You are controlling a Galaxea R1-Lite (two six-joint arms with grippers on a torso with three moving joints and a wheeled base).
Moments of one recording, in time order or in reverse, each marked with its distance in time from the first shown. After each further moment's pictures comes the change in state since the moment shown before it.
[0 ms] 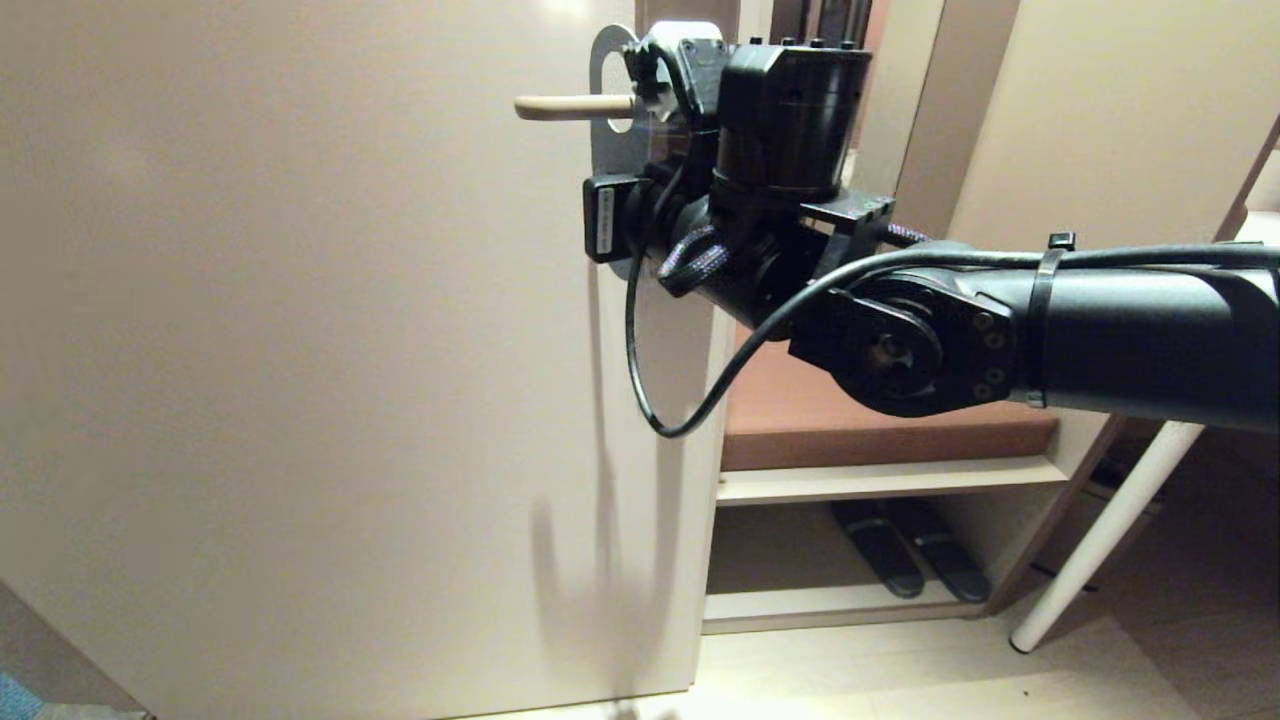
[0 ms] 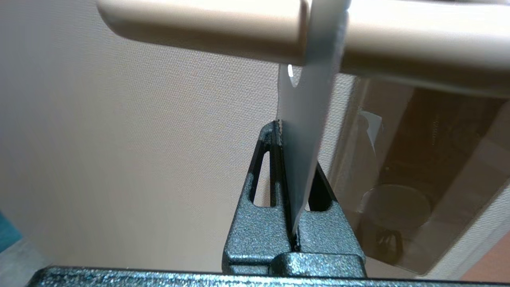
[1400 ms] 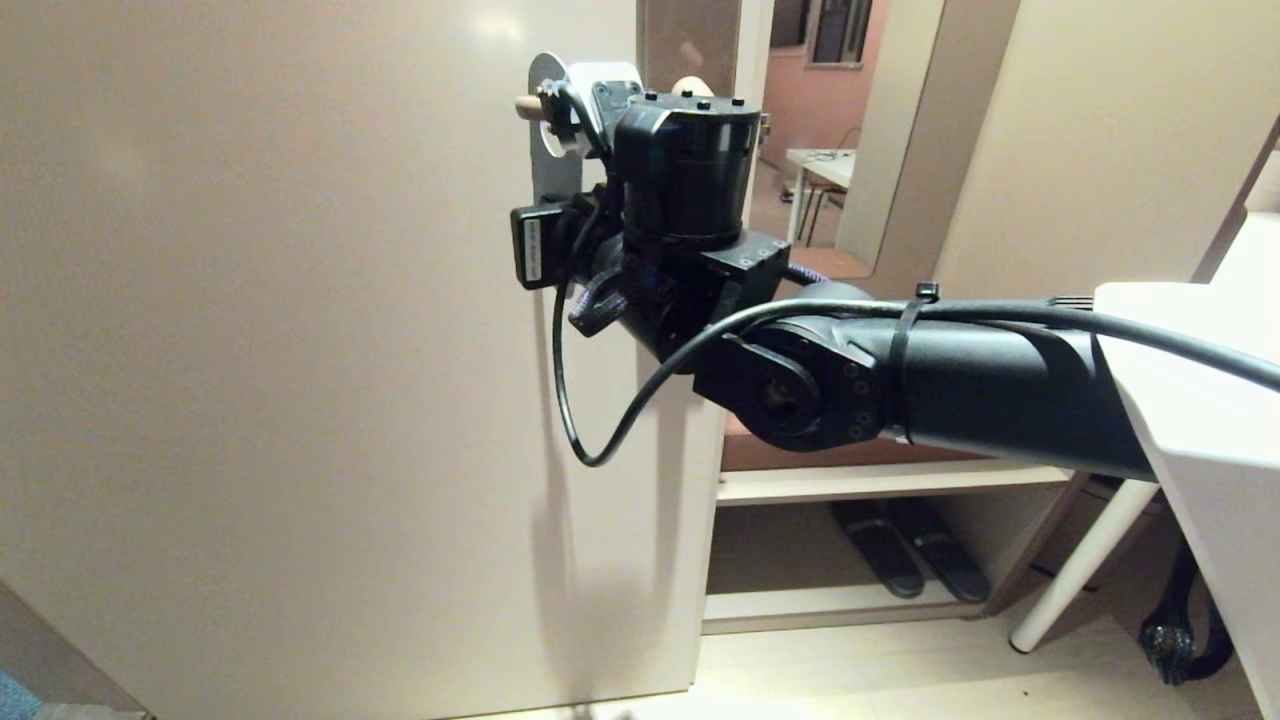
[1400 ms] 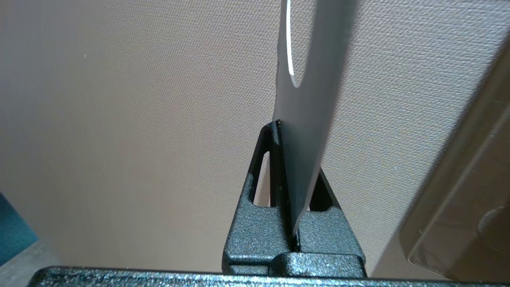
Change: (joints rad) left arm 0.000 0.000 0.000 0.000 0.000 -0.001; right arm 0.061 0.135 -0.147 -0.011 -0.031 0.001
